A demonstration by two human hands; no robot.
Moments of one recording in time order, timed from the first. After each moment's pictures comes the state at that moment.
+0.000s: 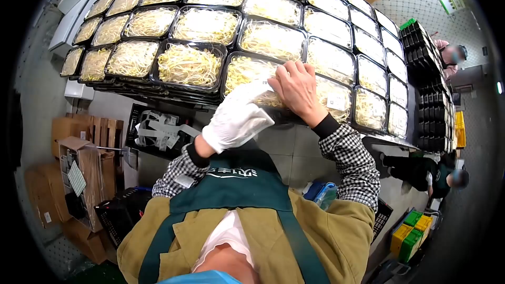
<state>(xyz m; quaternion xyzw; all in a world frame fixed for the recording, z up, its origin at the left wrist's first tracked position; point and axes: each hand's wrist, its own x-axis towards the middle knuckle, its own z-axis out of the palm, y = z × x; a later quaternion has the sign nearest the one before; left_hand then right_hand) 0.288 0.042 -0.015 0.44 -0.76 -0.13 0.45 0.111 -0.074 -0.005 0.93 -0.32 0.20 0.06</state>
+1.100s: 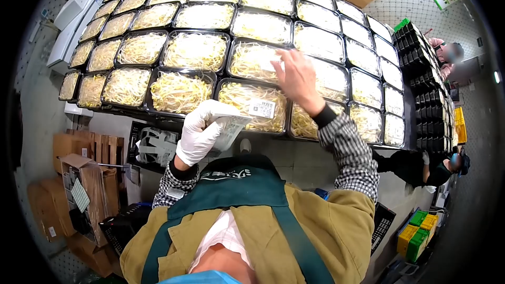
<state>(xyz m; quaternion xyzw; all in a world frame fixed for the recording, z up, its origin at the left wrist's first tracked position) 0.332 0.023 0.012 0.41 -0.62 -0.39 0.54 0.120 -0.148 0.013 0.88 -0.41 0.25 0.02</state>
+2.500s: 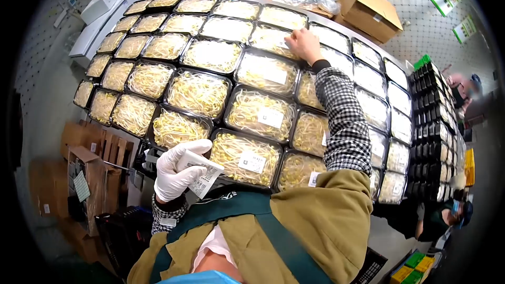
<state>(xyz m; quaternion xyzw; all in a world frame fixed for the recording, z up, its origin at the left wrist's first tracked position) 0.326 0.011 0.081 0.44 -0.42 -0.53 0.59 0.150 -0.443 -0.020 0.90 -0.40 0.19 0.02</state>
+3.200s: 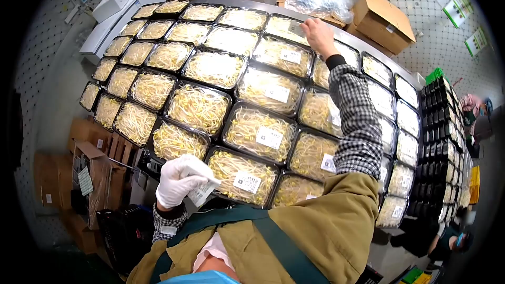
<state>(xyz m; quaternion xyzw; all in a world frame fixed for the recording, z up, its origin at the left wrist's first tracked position) 0.329 -0.017 0.068 0.48 -0.49 -0.48 0.55 0.158 -0.512 0.011 0.89 -0.35 0.27 0.06</state>
